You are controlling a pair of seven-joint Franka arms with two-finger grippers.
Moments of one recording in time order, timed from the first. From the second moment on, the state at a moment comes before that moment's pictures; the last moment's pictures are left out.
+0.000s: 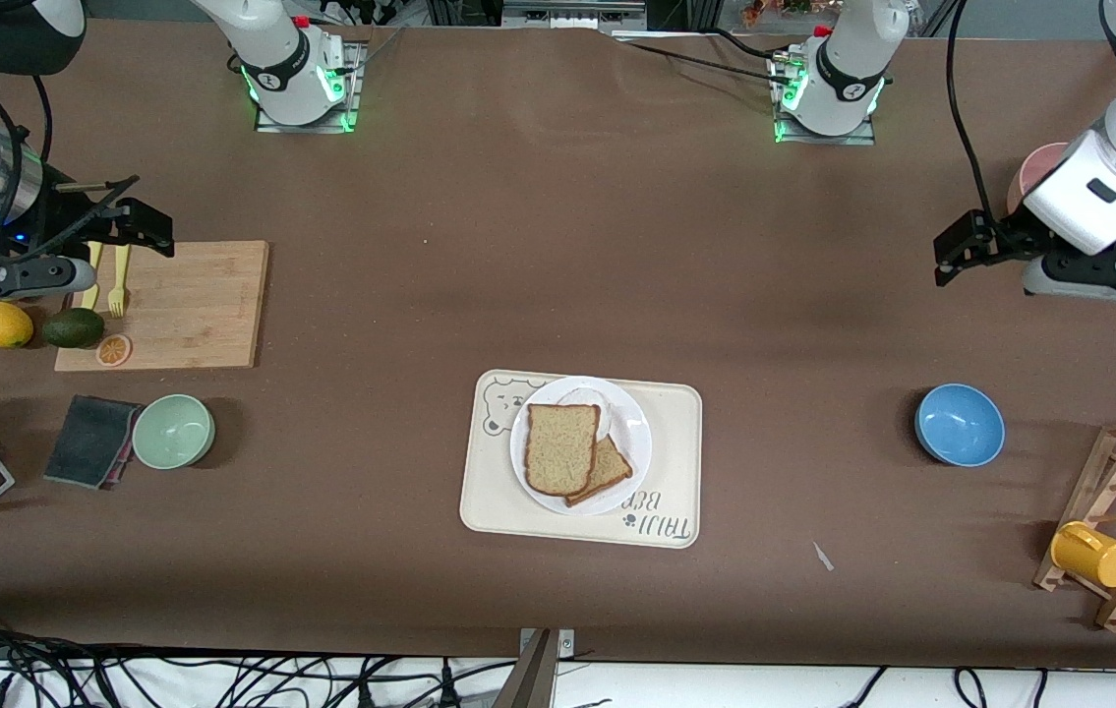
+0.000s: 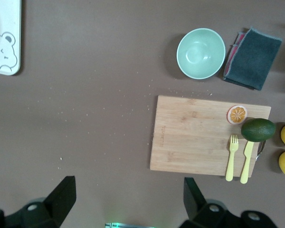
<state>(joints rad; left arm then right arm) -0.02 -0.02 -0.09 -1.69 0.01 1.69 -0.05 0.04 0.09 0.06 -1.58 -0.02 1.53 -0.03</state>
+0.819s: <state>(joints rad) -0.02 -0.03 -0.09 -1.71 0.01 1.65 -0.07 0.04 0.08 0.05 -1.58 -0.02 1.52 -0.19</state>
